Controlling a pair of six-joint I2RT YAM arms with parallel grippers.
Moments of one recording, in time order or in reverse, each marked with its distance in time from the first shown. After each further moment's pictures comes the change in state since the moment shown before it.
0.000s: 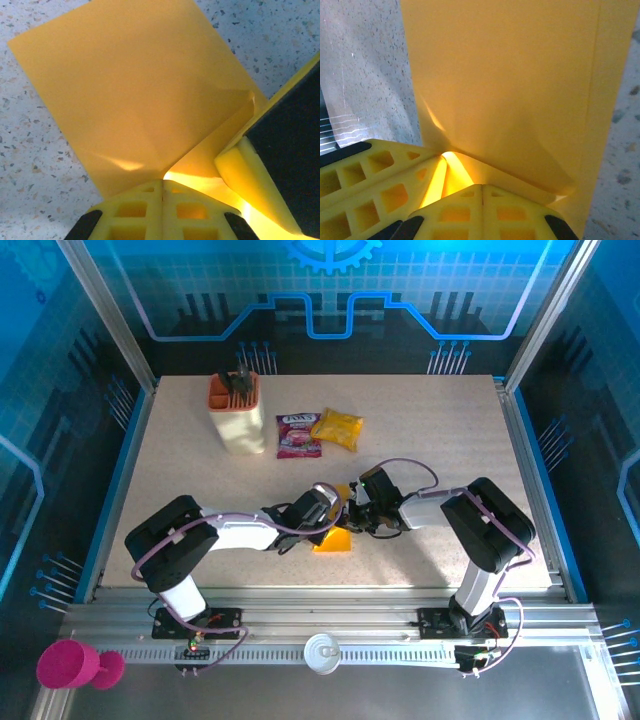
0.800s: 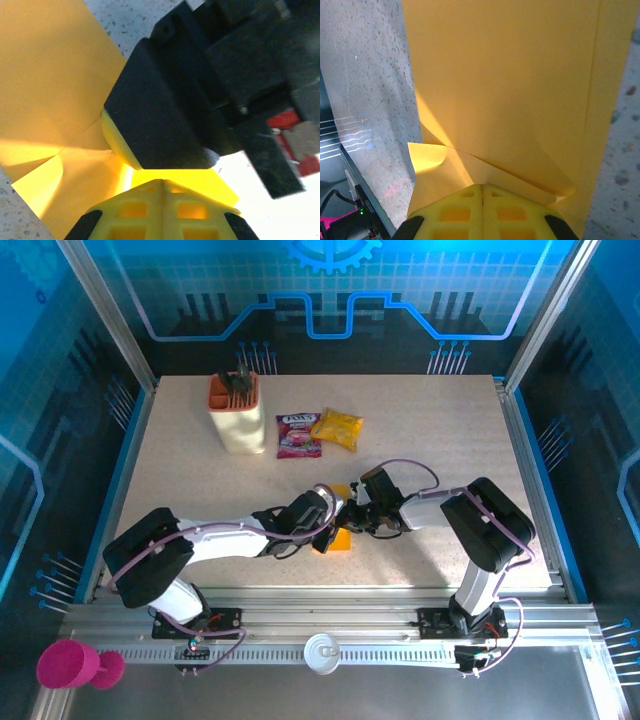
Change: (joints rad) left arm -0.046 -0.118 -0.038 0.010 0.204 -0.085; right arm -0.005 0.002 -0.010 0.023 -0.008 0.016
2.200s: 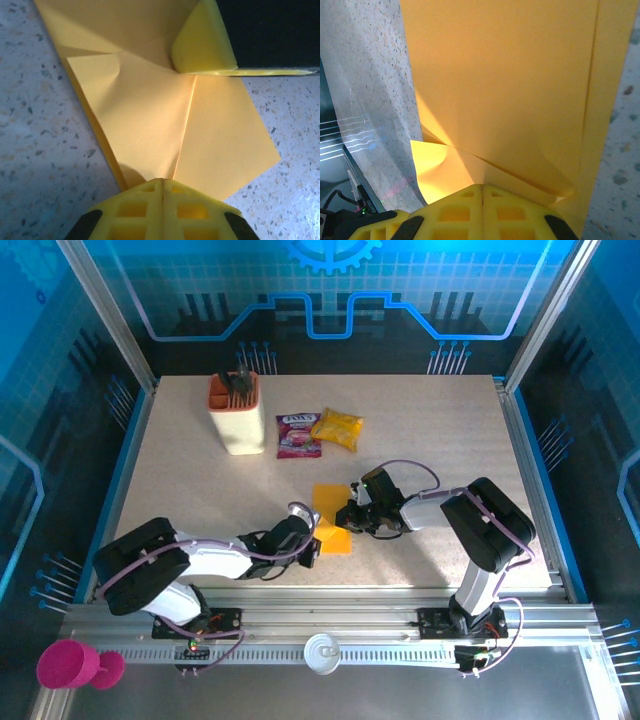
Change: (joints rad) left arm -0.043 -0.085 -0.289 0.230 -0.103 -0.253; right arm -0.005 0.000 -0.011 0.018 -0.003 0.003
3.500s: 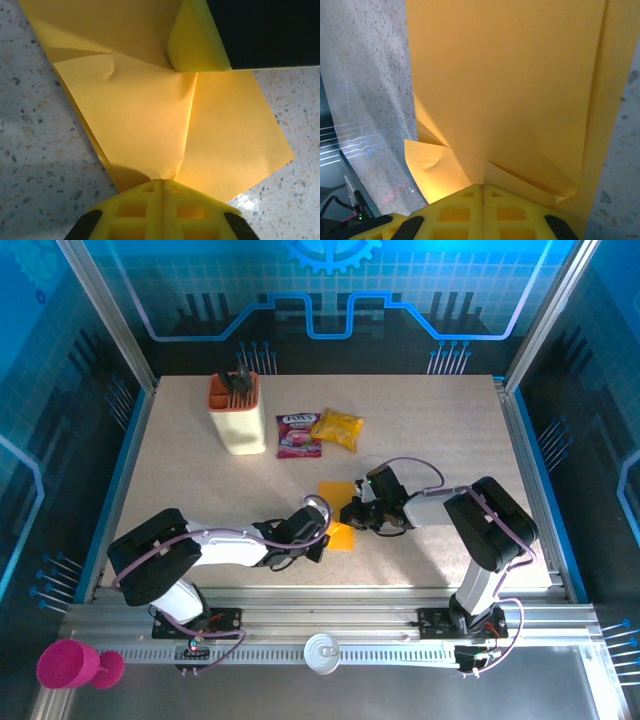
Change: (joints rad) left arm 0.006 0.101 0.191 -0.189 -0.018 0.128; right arm -0.042 -0.009 0.009 -0.035 -0.005 -0.039
